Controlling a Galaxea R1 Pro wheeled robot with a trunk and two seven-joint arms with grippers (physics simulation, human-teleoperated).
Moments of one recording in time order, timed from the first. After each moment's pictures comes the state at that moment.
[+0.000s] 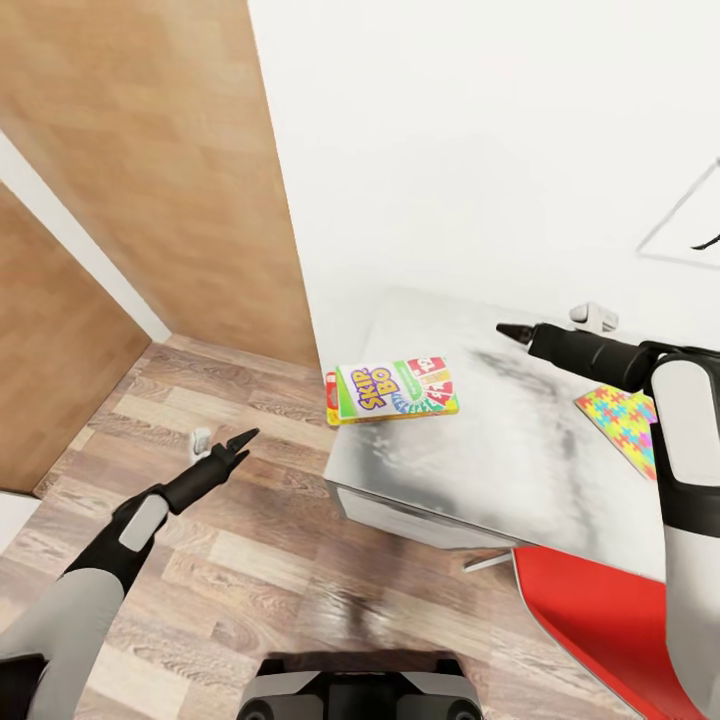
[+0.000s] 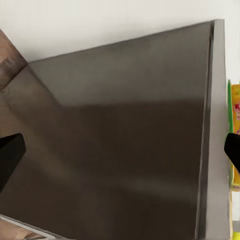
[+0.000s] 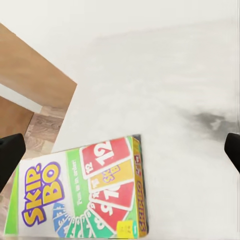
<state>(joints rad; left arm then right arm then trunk) -0.80 0.19 0.13 -0.54 0.78 0.44 -0.76 -0.90 -0.30 -0.08 -1.61 -0.86 1.04 -0.09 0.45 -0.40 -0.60</state>
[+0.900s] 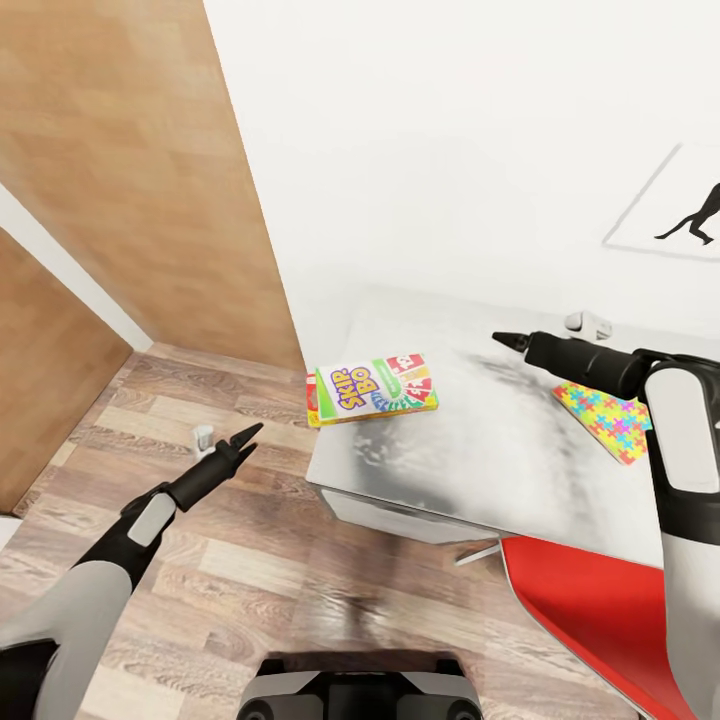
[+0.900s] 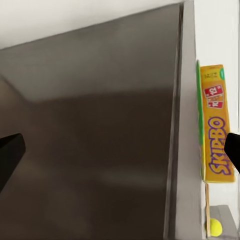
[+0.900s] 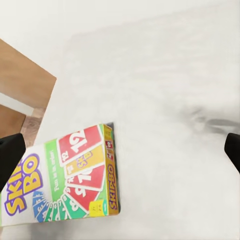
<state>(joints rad) -0.84 0.18 0.13 -0.48 0.78 0.41 -0.87 -0.88 -0.29 -0.08 -1.61 -0.86 1.04 -0.09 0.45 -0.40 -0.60</state>
